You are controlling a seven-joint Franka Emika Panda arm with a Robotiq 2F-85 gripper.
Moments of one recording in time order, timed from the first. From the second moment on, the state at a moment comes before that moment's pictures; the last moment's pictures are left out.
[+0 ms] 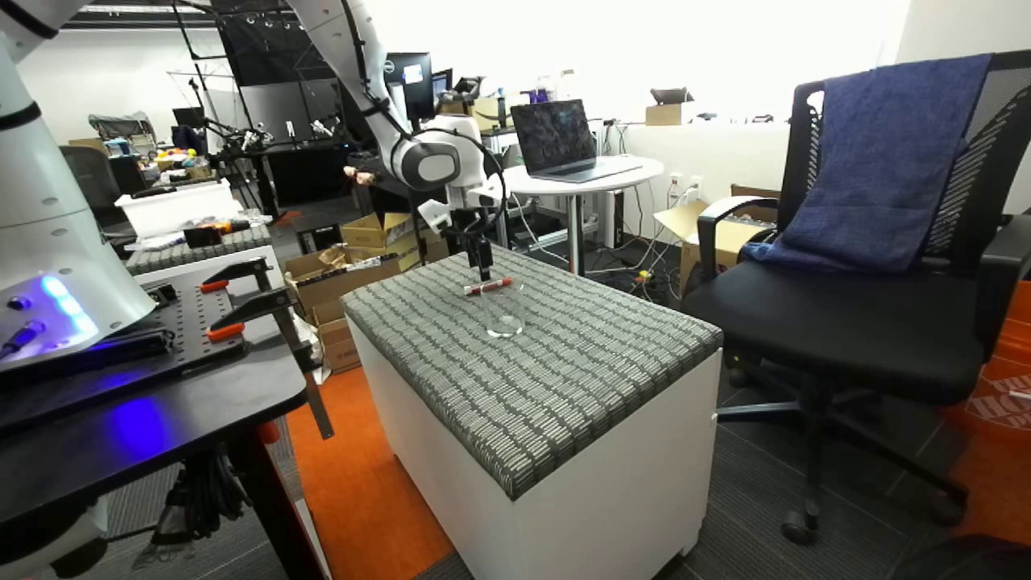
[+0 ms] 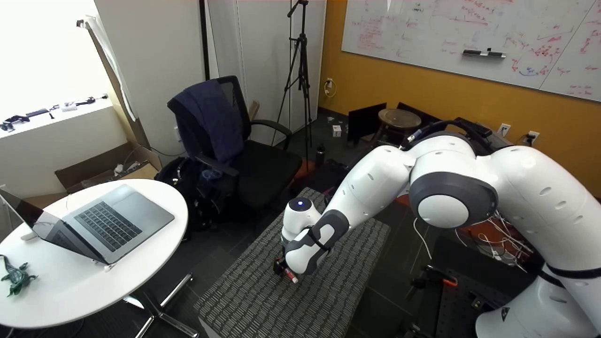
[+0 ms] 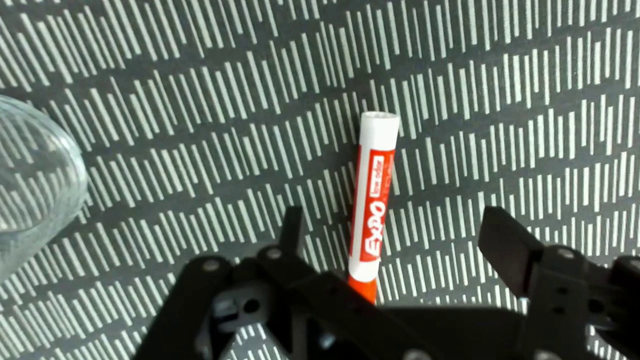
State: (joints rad) arm 0.11 0.98 -0.02 -1.78 0.24 2.83 0.13
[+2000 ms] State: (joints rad) arm 0.08 1.16 -0.01 -1.49 0.21 2.62 0.13
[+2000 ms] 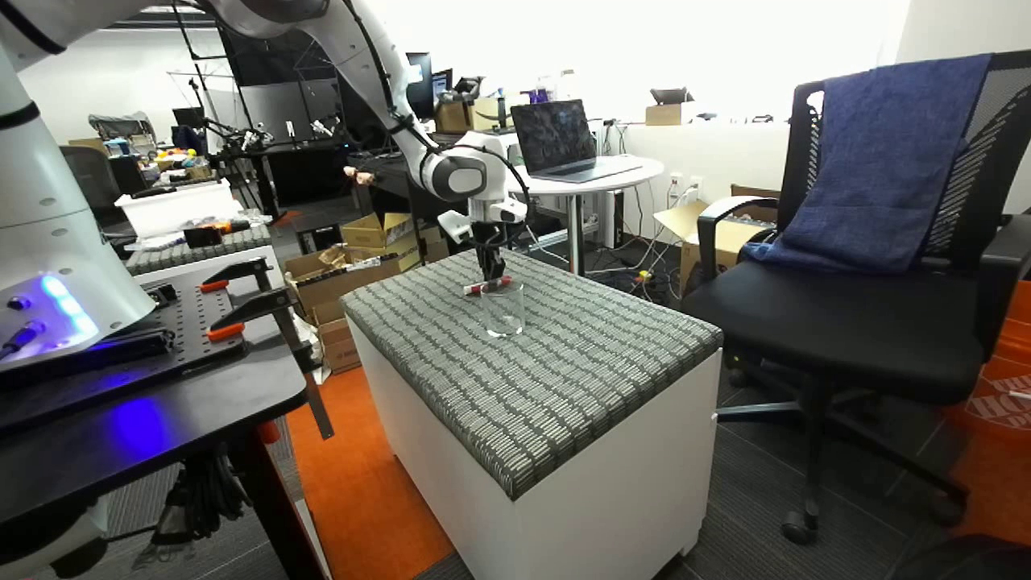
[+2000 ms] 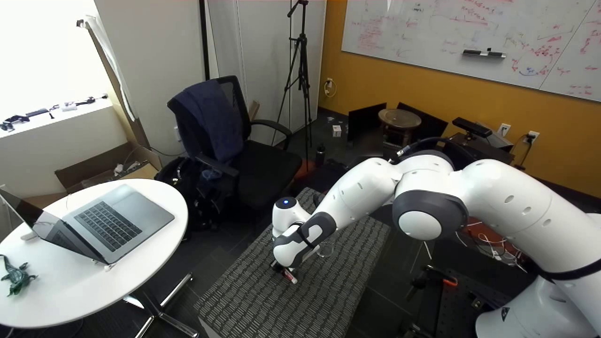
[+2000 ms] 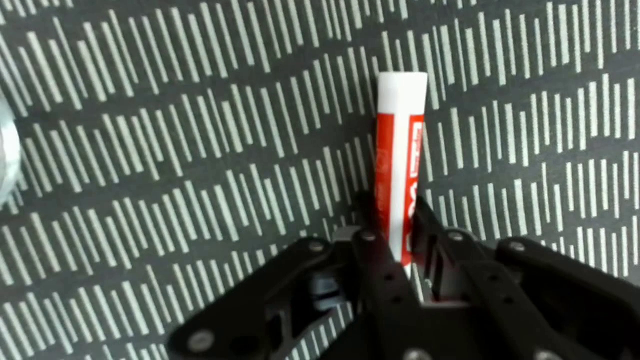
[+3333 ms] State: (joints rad) arm 0.46 0.96 -0.43 -1.75 0.05 2.74 0.66
